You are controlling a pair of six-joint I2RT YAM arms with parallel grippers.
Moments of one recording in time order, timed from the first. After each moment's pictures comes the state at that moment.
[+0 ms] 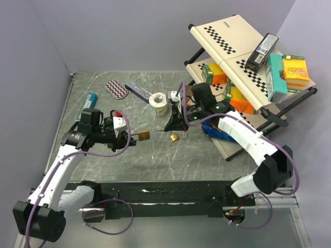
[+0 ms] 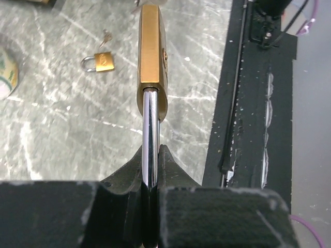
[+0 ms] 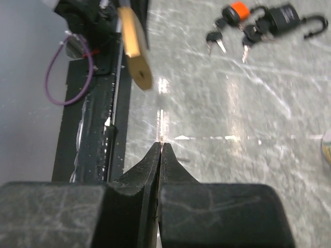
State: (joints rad) left arm -0.23 0.95 0.86 -0.69 1.02 0.59; right arm 0.55 1.41 1.29 -0.59 -0.99 -0.45
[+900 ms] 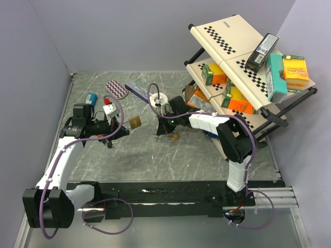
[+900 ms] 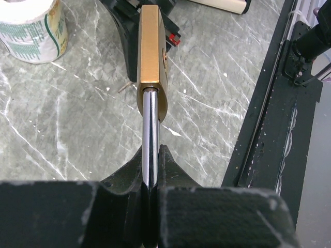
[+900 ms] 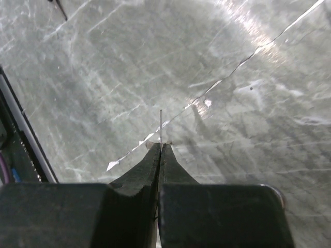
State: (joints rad) left arm -0.02 1.06 0.85 -0.56 1.05 0.45; right arm 0.60 1.91 1.23 -0.19 -0.57 0.10
